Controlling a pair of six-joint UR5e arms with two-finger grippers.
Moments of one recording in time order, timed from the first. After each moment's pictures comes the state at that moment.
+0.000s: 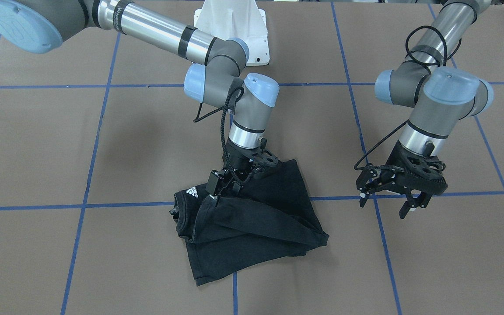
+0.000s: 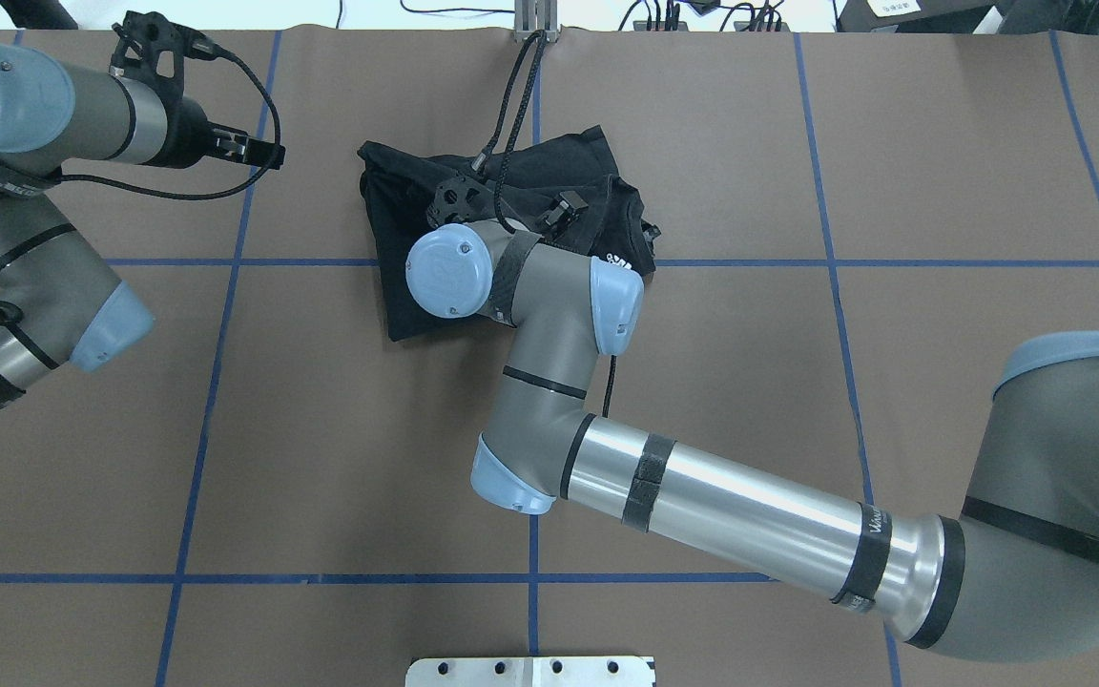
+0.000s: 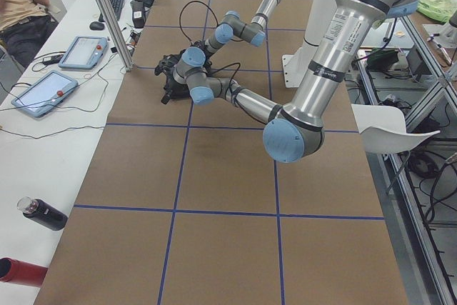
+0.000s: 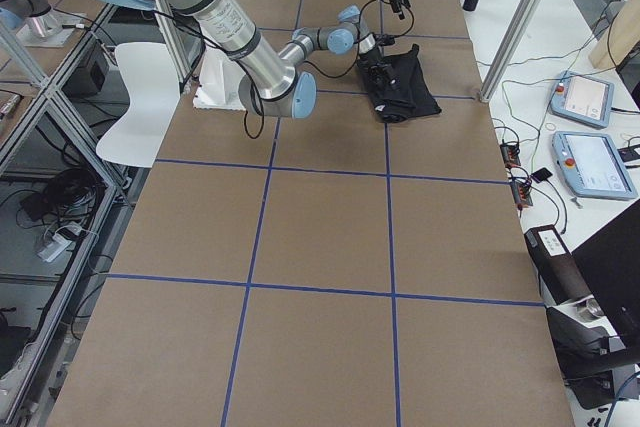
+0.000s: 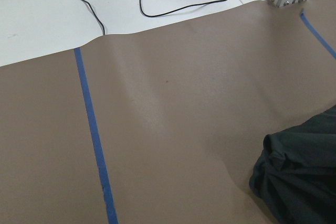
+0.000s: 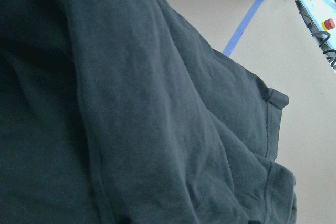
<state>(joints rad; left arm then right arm) -0.91 -2.01 -1.49 -2.29 -1.83 -0.71 0.46 -0.52 1.07 -1.50 1.21 0.52</state>
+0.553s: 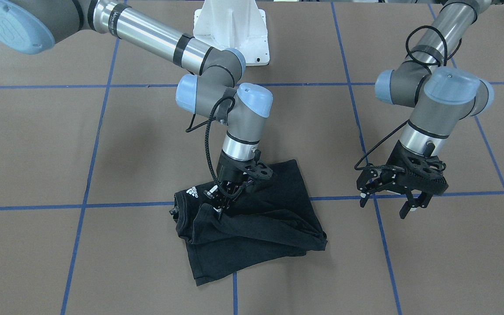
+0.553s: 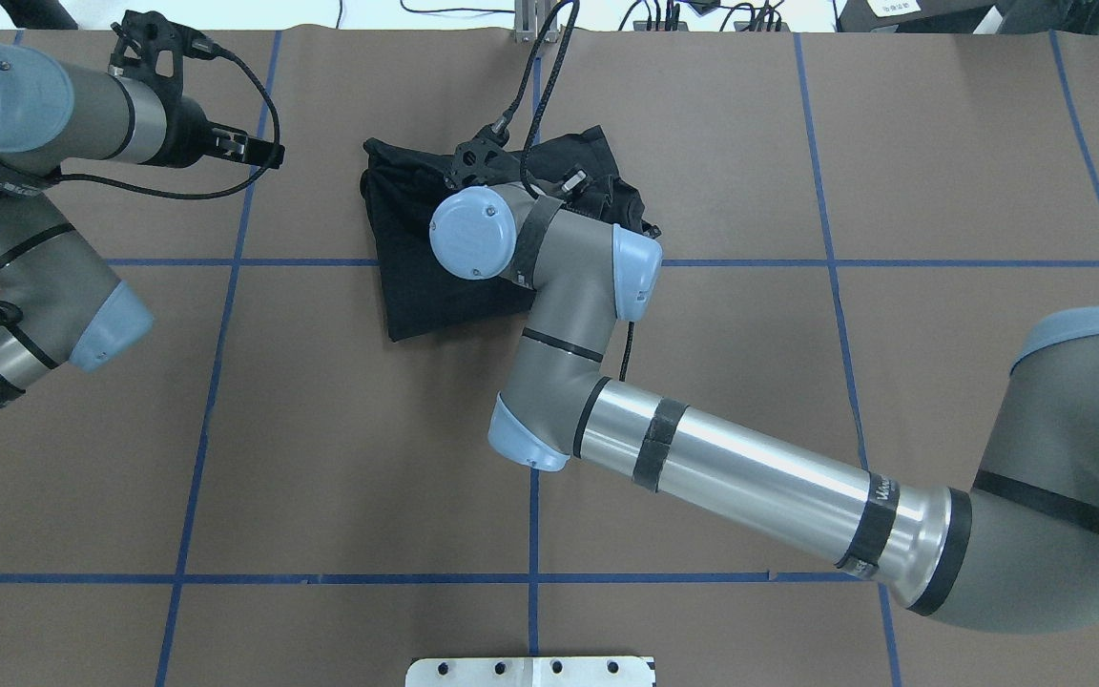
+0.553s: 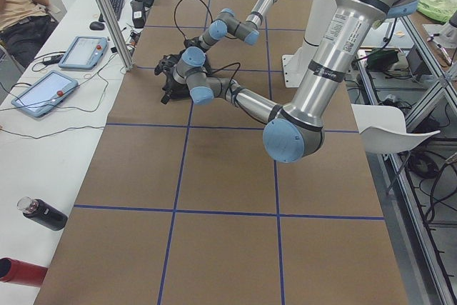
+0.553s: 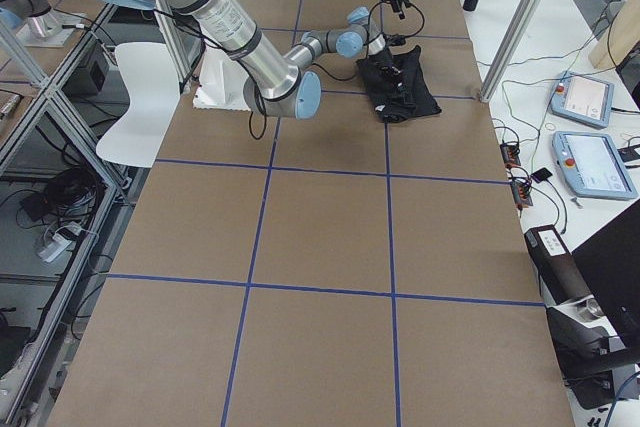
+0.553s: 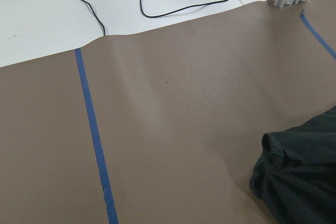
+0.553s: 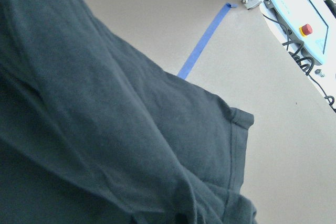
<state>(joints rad) -0.92 -2.01 -1.49 -2.29 -1.83 -0.71 0.53 -0.52 1.02 -1.41 1.22 0.53</state>
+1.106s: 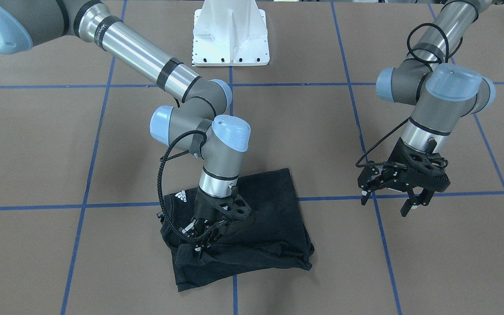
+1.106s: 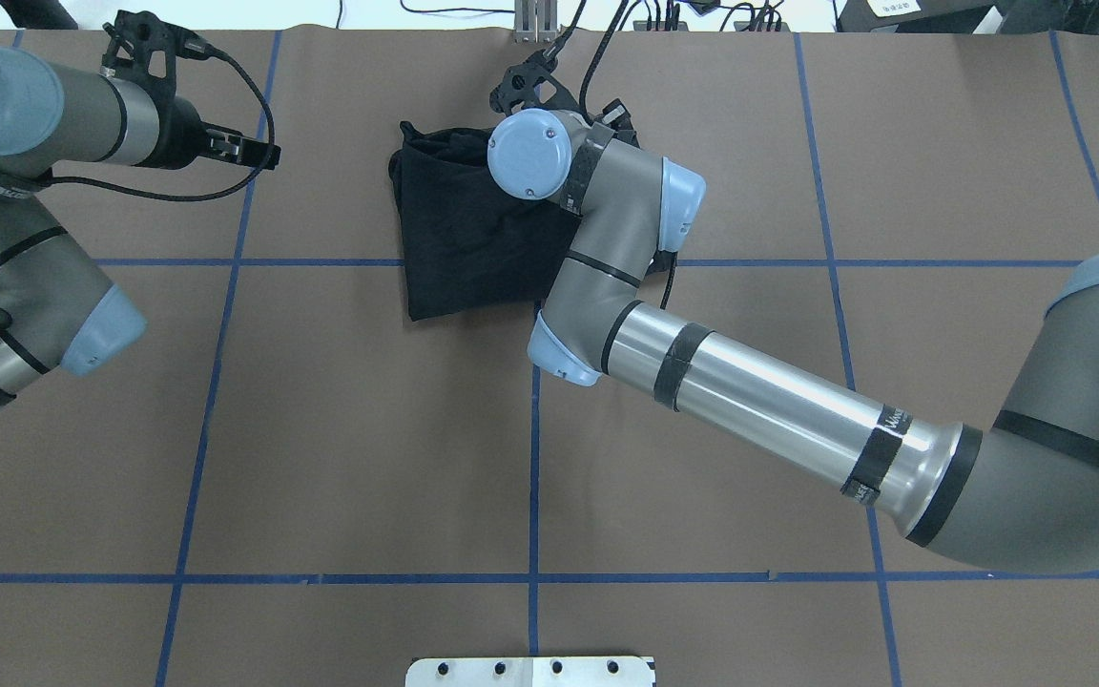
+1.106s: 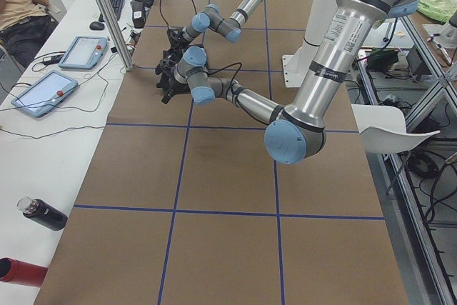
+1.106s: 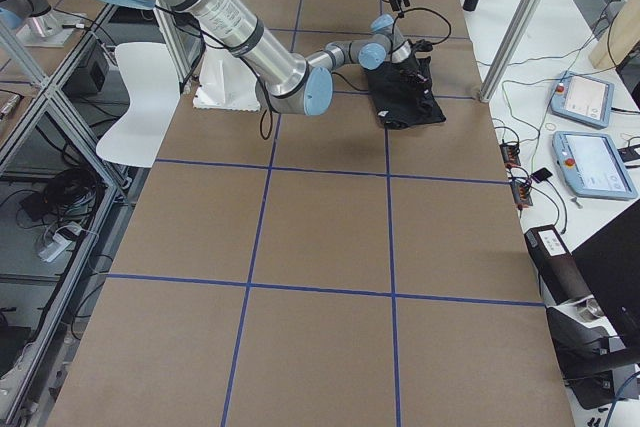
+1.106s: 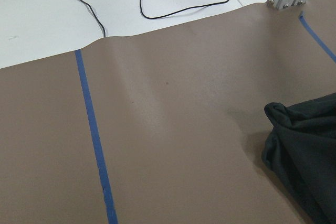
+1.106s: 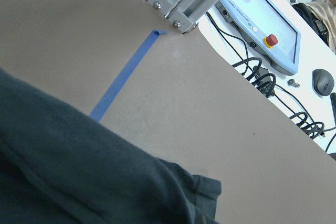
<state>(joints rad) -0.92 -1.98 -1.52 -2.28 -1.83 -0.72 0.63 -0.48 0.85 -1.21 1.24 0.53</state>
